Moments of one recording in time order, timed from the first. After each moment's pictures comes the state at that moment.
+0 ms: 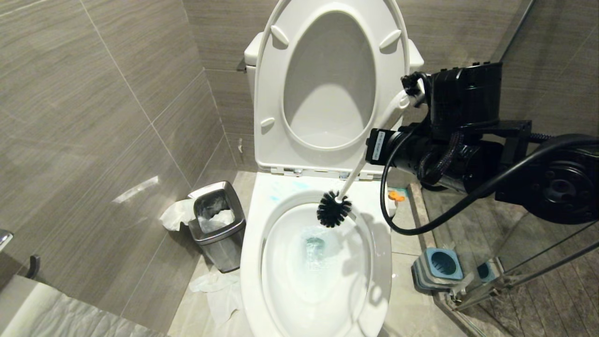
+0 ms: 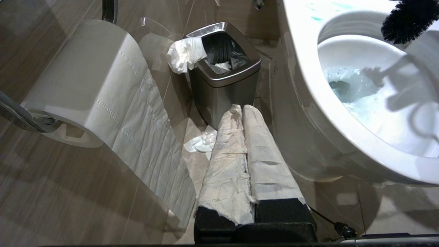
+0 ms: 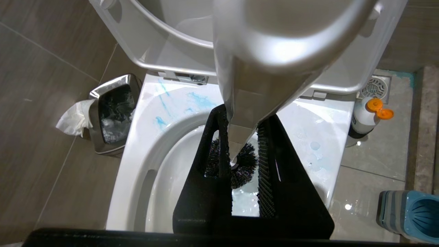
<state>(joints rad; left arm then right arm) -0.01 0.00 0.00 0.01 0.00 0.00 0.63 1.78 -1.33 -0.22 -0.37 0.31</state>
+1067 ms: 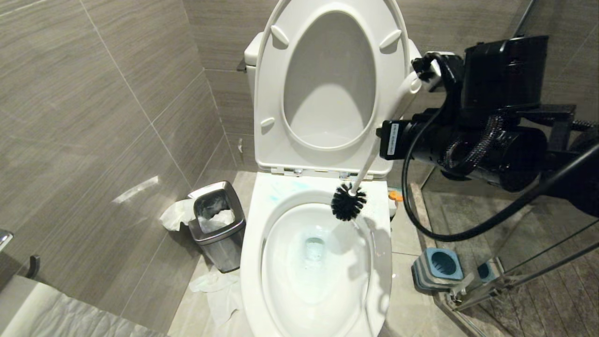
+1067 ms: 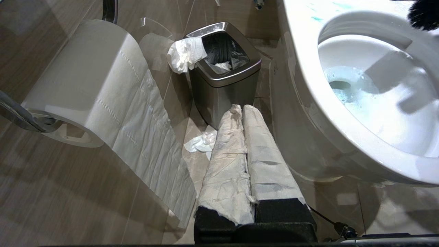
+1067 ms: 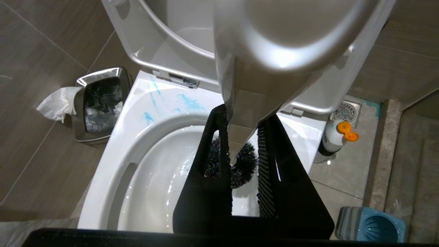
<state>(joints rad) -0.01 0.00 0.00 0.01 -0.01 0.00 0.64 1.69 -1.33 -0.17 -0.37 0.15</state>
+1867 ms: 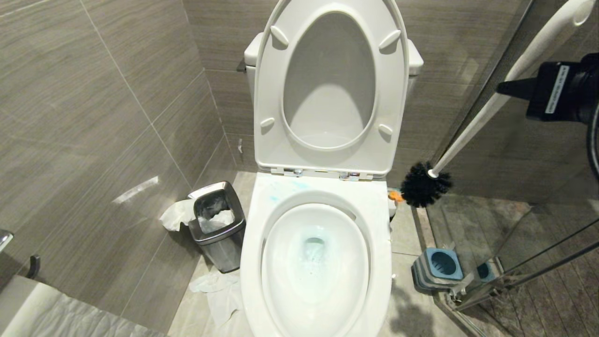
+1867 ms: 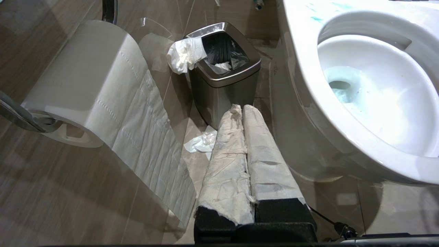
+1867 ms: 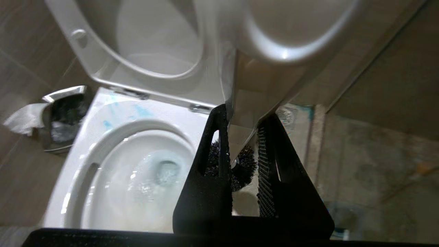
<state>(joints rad) -0.01 0.00 0.00 0.01 0.00 0.00 0.46 1.34 -1.33 0.11 -0.33 0.06</state>
